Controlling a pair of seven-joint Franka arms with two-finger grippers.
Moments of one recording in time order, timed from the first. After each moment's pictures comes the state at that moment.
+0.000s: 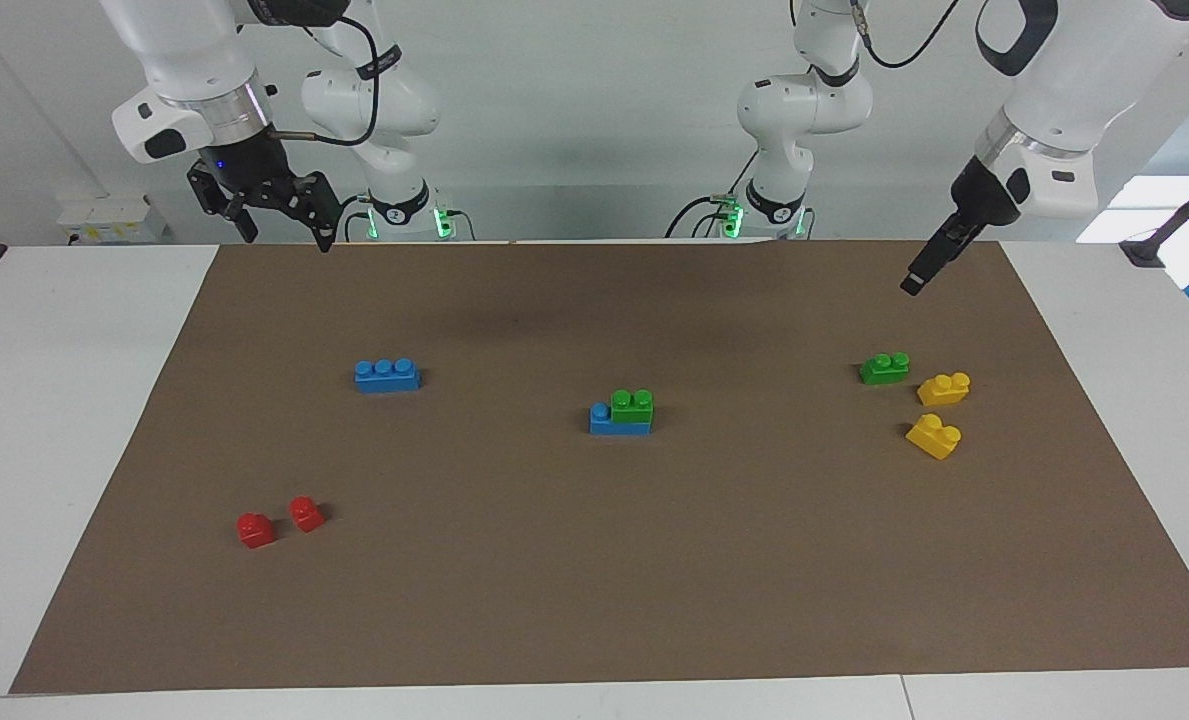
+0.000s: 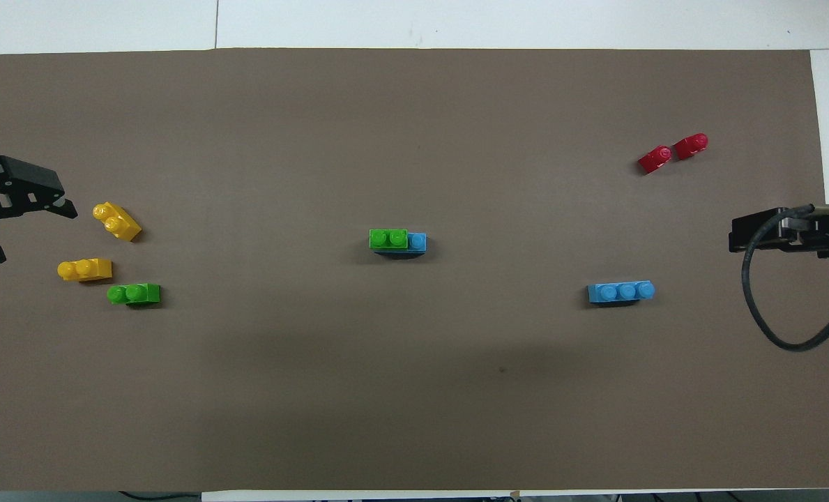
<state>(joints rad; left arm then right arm) -0.03 -0.03 -0.08 -1.63 -0.09 1.62 -0.89 -0.16 -0.14 0.20 -1.70 0.05 1.54 0.32</state>
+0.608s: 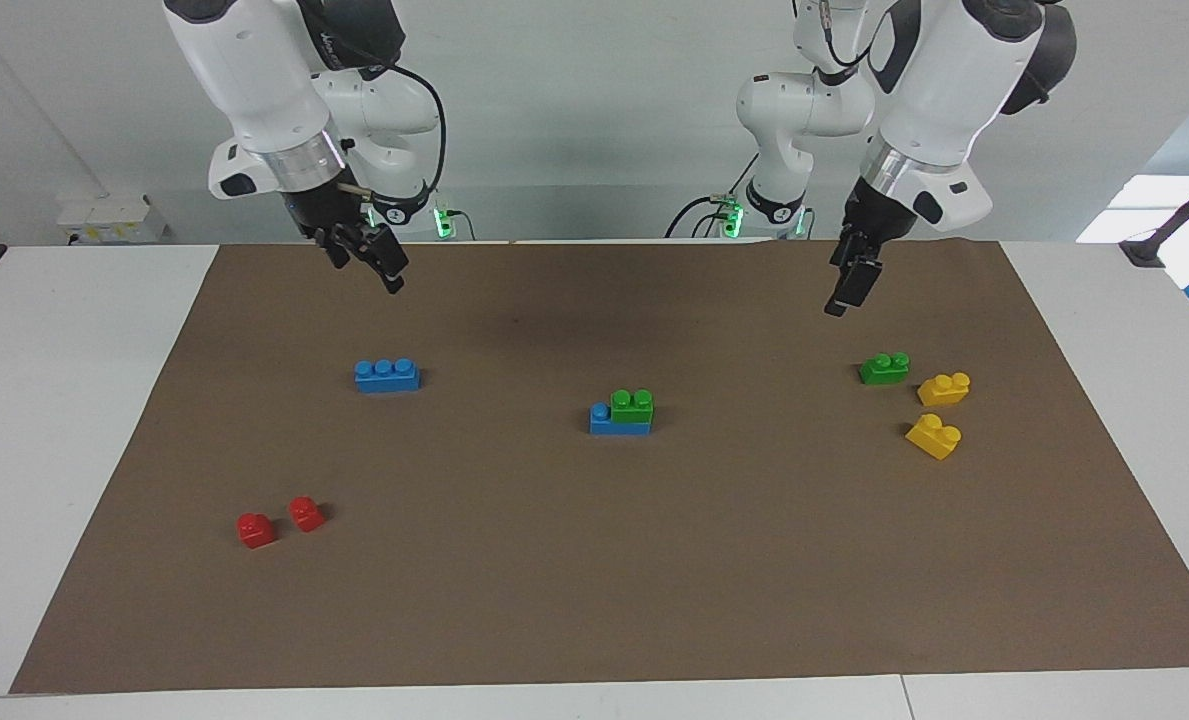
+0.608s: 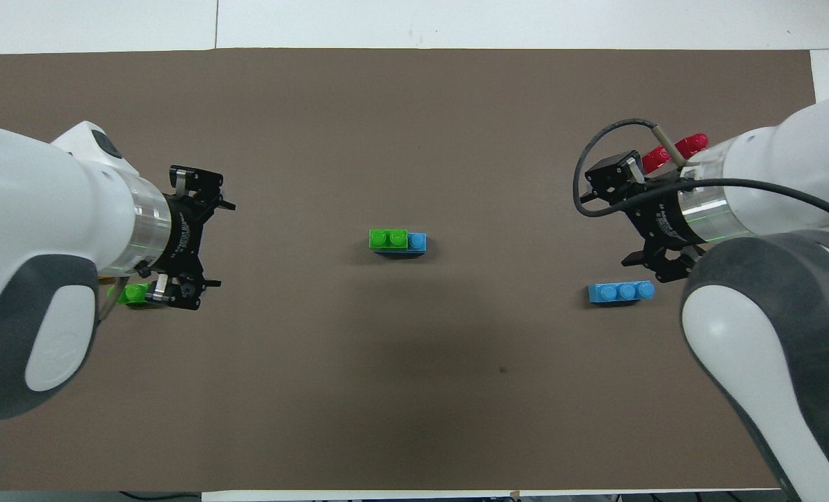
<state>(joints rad) -0.29 -0.10 -0.08 -1.85 -0.09 1.83 -1.69 0.02 -0.02 0.20 -1.81 0.24 1.83 1.15</state>
